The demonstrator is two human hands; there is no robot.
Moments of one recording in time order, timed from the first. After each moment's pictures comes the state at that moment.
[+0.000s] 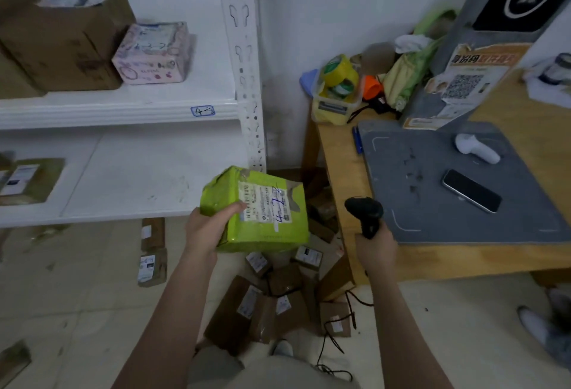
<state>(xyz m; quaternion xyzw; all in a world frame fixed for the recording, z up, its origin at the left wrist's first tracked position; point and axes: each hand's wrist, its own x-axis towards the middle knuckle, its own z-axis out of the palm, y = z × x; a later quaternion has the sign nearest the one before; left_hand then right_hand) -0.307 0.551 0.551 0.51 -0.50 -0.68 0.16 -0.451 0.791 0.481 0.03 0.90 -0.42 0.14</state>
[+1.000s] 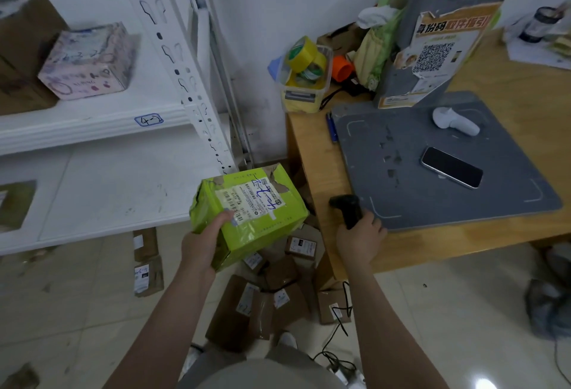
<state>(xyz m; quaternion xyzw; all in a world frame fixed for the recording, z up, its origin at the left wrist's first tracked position) -0.350 0.593 0.524 0.54 -0.44 -0.71 0.11 -0.496 0.802 0.418 0.12 0.93 -0.33 0.07</state>
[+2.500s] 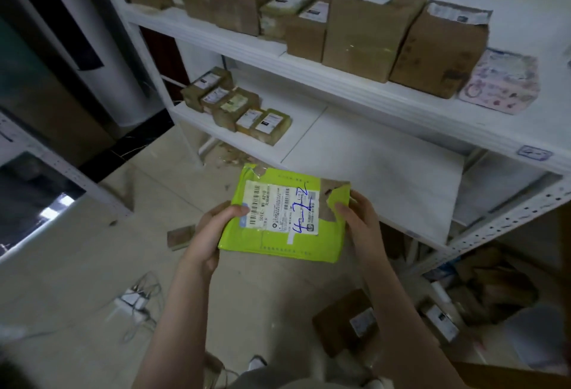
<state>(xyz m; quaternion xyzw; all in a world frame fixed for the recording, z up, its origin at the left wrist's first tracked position) 0.131 0.324 0.561 0.50 -0.41 -0.69 0.31 -0.115 0.405 0.524 -0.23 0.62 -0.62 0.42</state>
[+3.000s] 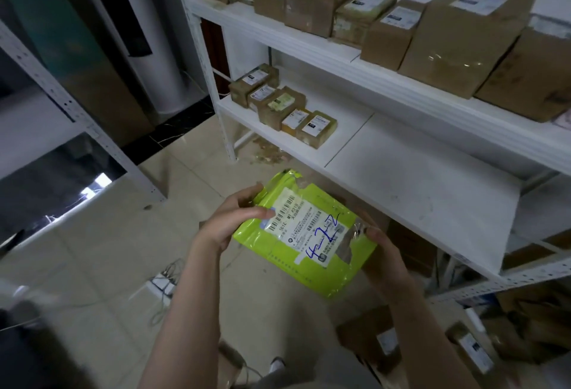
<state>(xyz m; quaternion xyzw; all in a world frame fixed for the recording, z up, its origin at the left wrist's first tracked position) 0.237 0.247 0.559 0.49 -0.48 -0.68 0.26 -0.032 0.365 0.502 -0.23 0.47 -0.58 0.62</state>
